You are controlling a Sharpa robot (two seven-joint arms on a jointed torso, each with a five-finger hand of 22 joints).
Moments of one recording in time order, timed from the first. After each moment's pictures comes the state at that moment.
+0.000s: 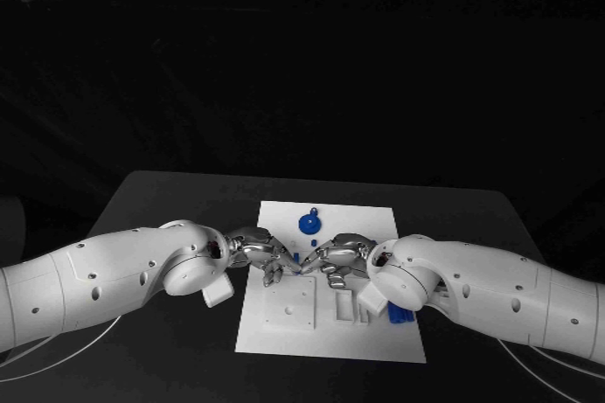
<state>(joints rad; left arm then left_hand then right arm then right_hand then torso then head) 1.30 -0.74 -0.22 1.40 -0.51 0.12 -0.07 0.96 0.12 0.50 -0.27 0.07 0.96 0.10 0.36 0.52 1.25 -0.01 0.68 0.54 1.05 -0.09 1.18 0.55 0.02 0.86 -0.11 0.84 1.31 1.14 -0.63 -0.06 1.44 -0.46 -0.17 -0.23 1.02 -0.05 0.71 -0.29 0.06 1.06 0.07 0.33 0.57 1.21 -0.03 1.27 1.30 1.30 -0.13 1.19 1.08 0.16 1.24 -0.10 1.09 1.31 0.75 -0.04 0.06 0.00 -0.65</state>
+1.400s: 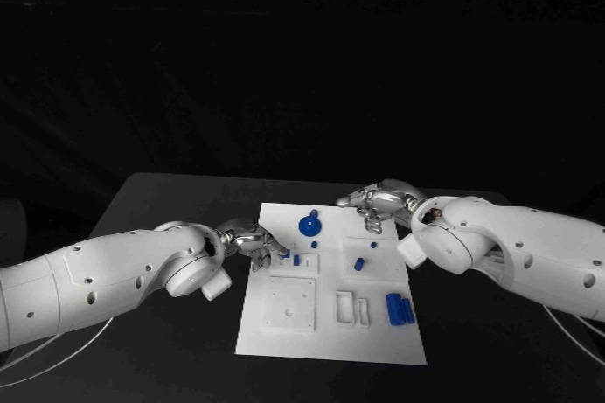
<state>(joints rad) 1.30 -0.76 -0.22 1.40 -0.58 -0.12 -0.11 0.89 0.08 0.68 -0.28 0.09 1.00 0.10 0.37 0.58 1.32 -0.04 0.66 0.53 1.10 -0.12 1.19 0.54 0.02 0.90 -0.12 0.87 1.31 1.26 -0.80 -0.01 1.51 -0.54 -0.31 -0.14 0.83 -0.14 0.52 -0.27 0.14 0.86 0.14 0.21 0.51 1.00 0.05 1.13 1.18 1.25 -0.07 1.17 1.08 0.15 1.19 -0.09 1.05 1.31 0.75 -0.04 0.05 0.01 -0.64</state>
